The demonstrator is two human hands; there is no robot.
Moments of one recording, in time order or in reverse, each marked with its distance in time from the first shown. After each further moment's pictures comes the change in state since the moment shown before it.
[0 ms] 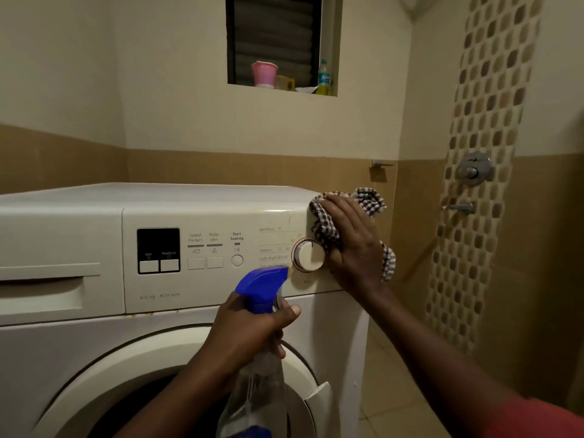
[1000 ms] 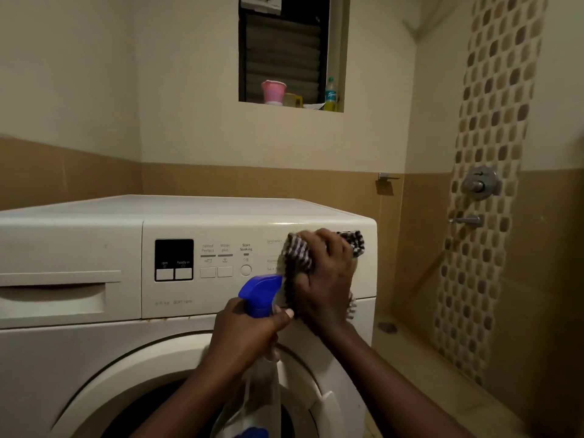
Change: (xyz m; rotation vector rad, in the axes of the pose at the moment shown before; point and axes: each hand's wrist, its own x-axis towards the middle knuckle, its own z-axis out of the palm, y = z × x) left_hand -0.006 0.008 0.000 0.103 0.184 -0.072; right_hand -0.021 -0.074 0.015 0.128 0.059 0.268
